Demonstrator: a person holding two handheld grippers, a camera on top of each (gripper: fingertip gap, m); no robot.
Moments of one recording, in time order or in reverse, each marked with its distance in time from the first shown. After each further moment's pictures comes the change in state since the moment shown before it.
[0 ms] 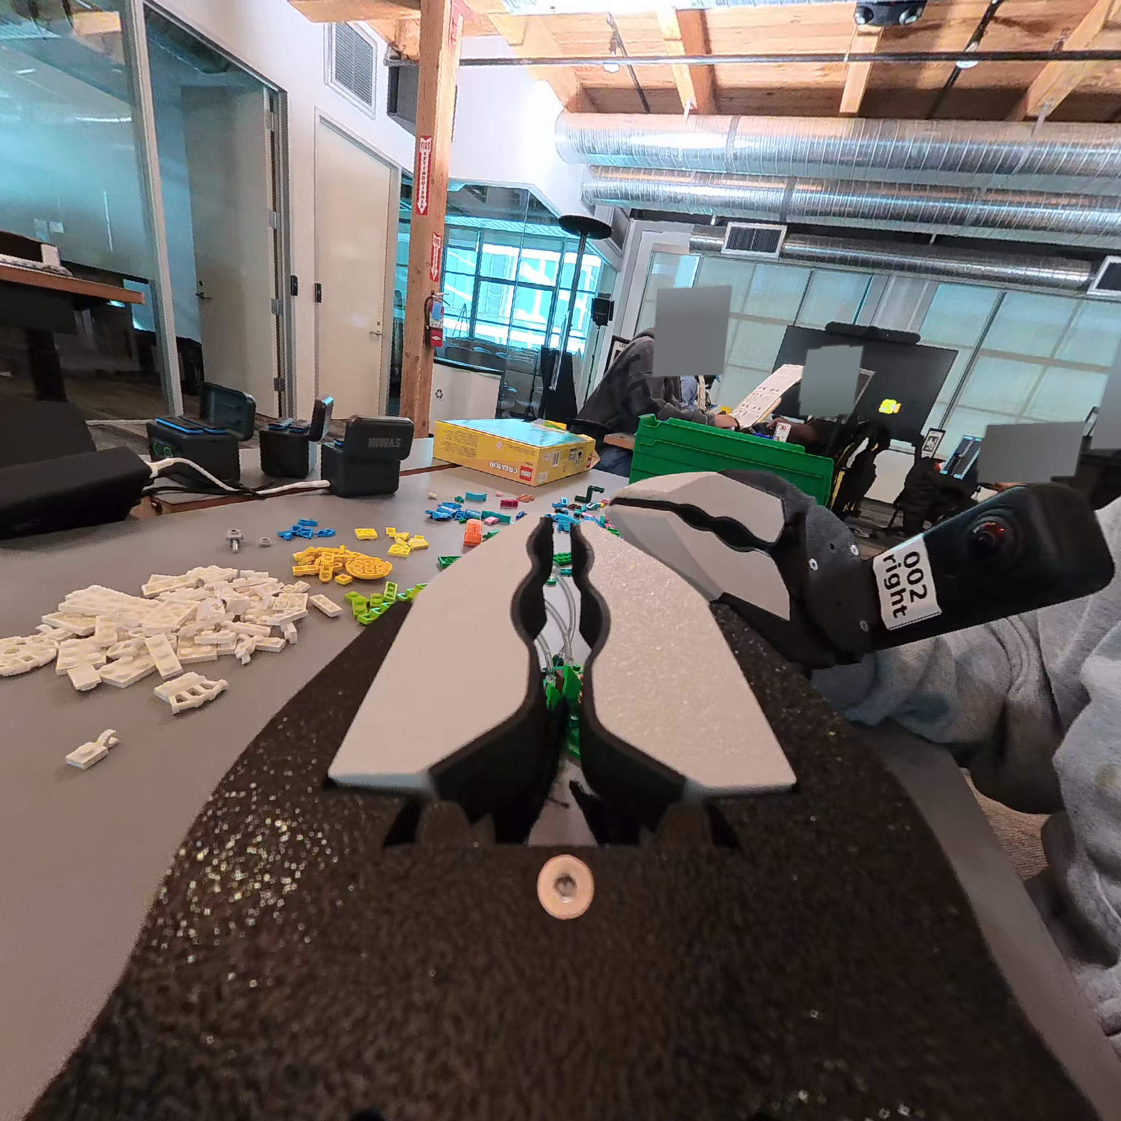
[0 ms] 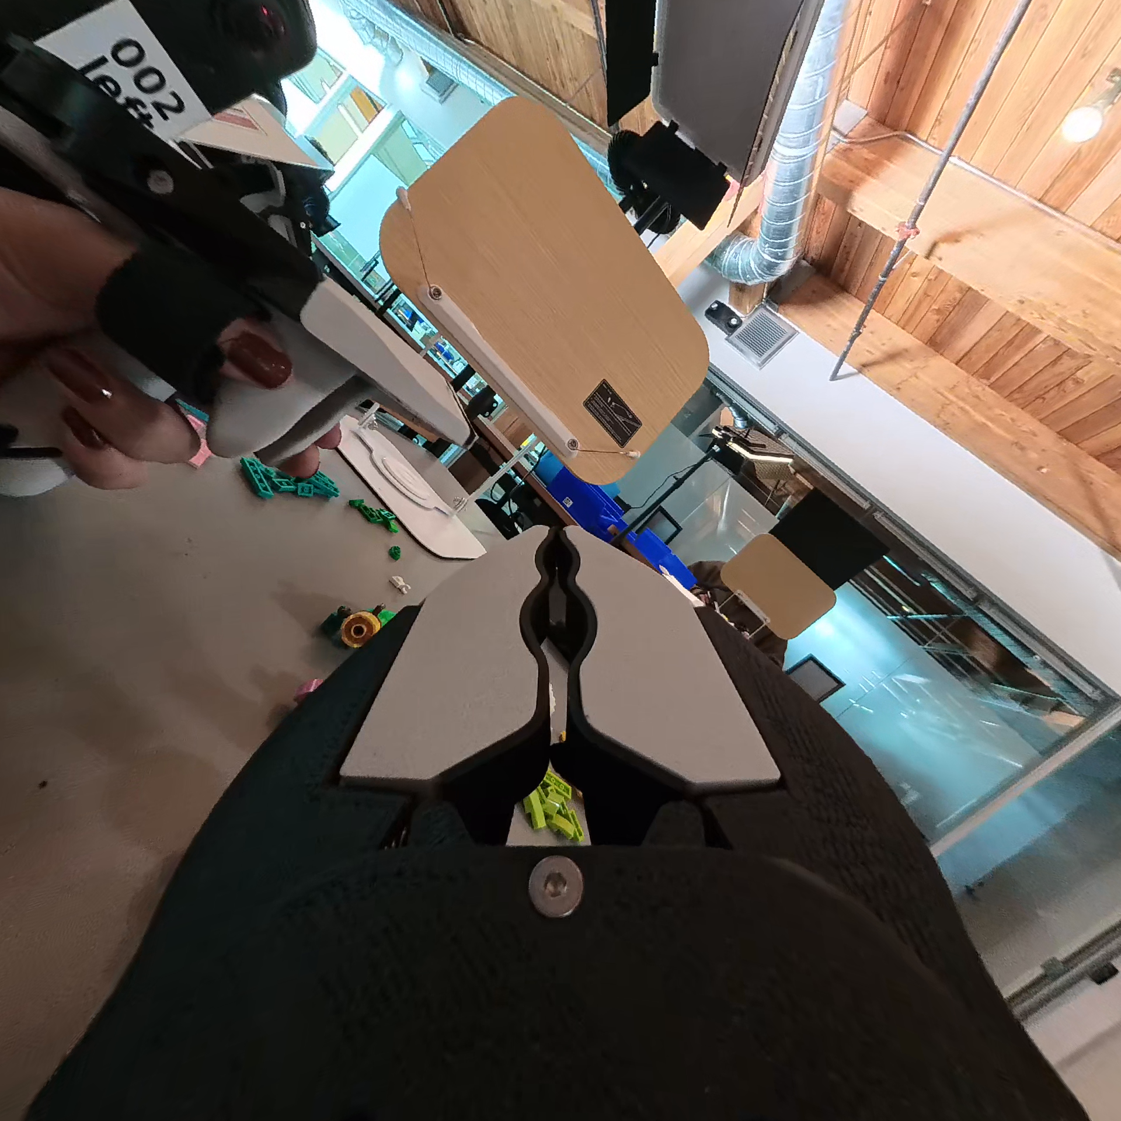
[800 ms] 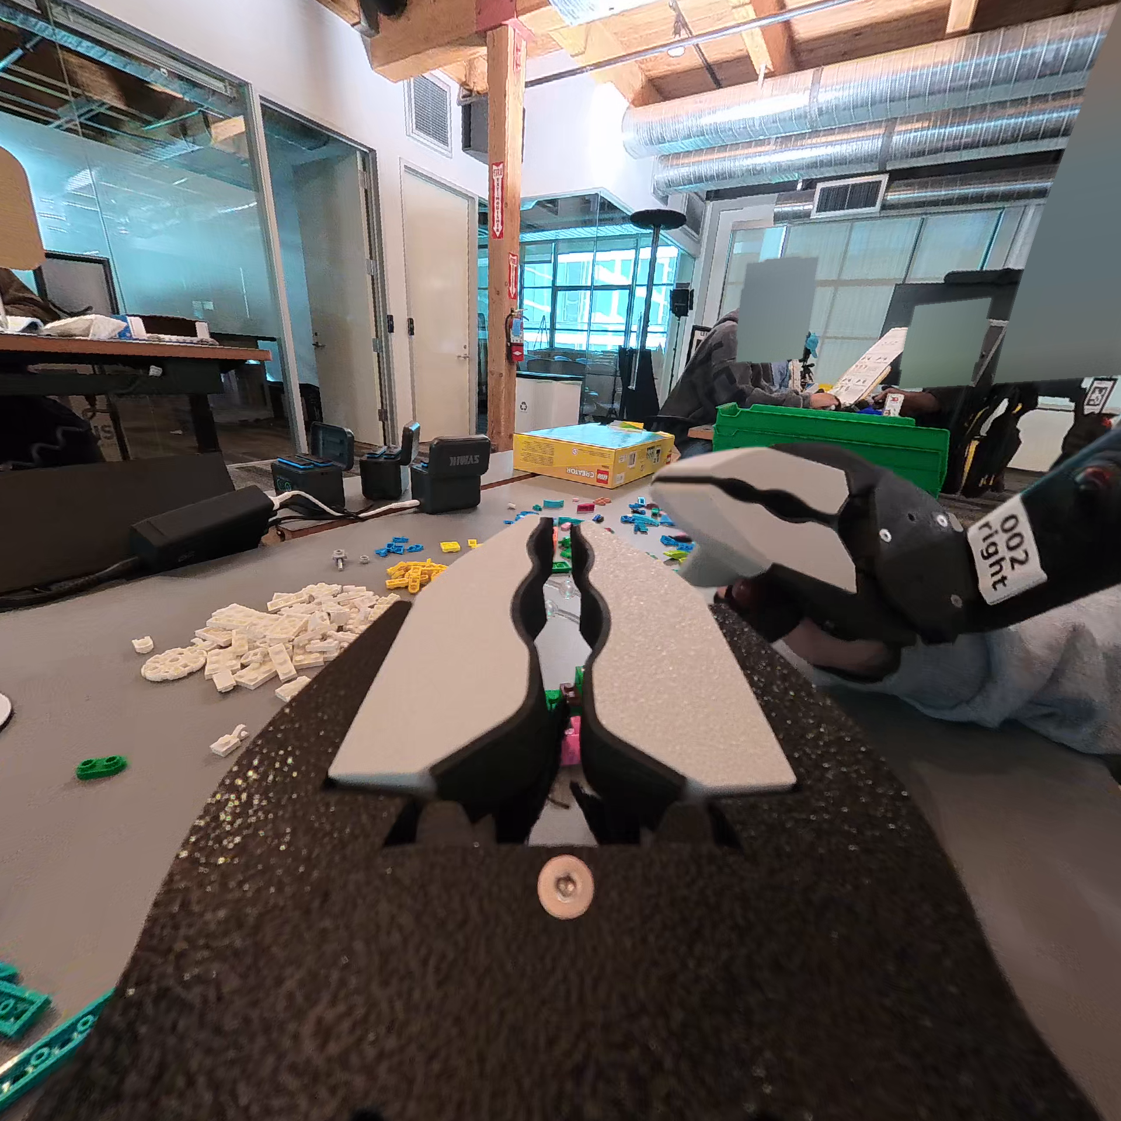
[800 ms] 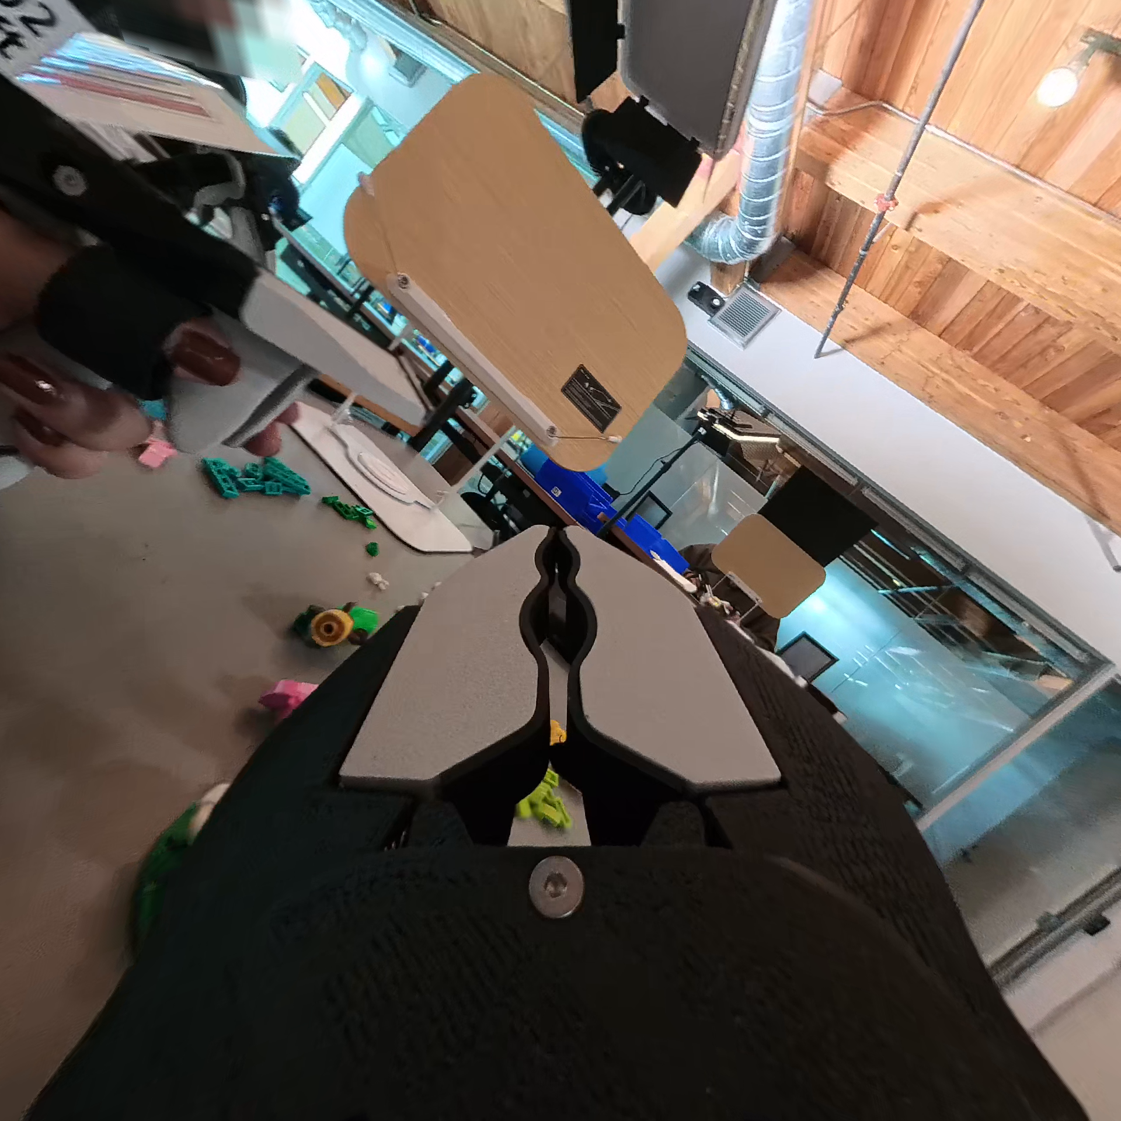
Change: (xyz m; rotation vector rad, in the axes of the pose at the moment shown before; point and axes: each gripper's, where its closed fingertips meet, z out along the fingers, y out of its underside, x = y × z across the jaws) left arm -0.010 -0.005 -0.003 0.005 -0.133 0.153; right arm 0.013 0.006 0.002 -0.020 0.035 0.029
